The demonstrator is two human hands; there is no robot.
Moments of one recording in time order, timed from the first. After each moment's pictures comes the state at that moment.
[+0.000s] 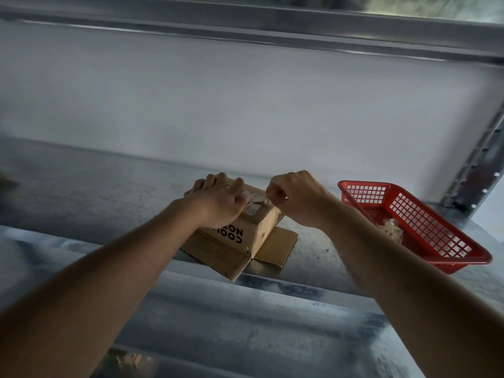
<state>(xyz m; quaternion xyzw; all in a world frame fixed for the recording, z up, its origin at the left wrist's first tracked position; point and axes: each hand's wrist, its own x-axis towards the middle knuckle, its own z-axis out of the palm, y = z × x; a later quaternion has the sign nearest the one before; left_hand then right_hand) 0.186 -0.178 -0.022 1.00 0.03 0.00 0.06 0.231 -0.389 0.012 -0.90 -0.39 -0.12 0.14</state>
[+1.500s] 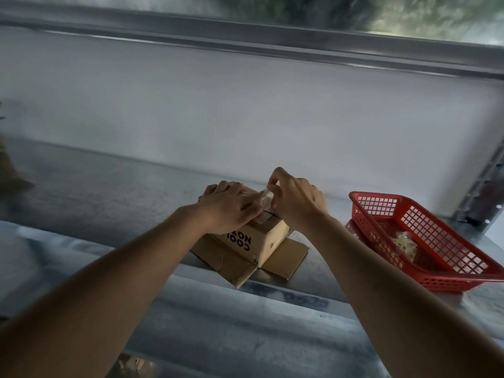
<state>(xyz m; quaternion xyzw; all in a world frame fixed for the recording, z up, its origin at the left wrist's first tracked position) 0.191 -0.157 -0.030 1.00 -0.06 0.04 0.03 0.232 -0.349 0.002 -0.93 -0.28 -0.19 0.16</state>
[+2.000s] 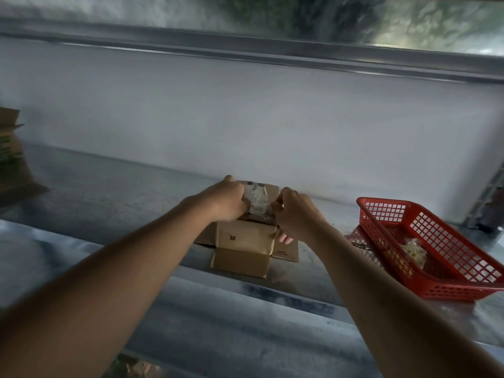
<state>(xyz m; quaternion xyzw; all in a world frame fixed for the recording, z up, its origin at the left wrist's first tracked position) 0.190 -0.153 0.004 0.99 0.04 0.05 0.14 0.226 -0.336 -0.004 -0.93 -0.22 0.03 0.31</state>
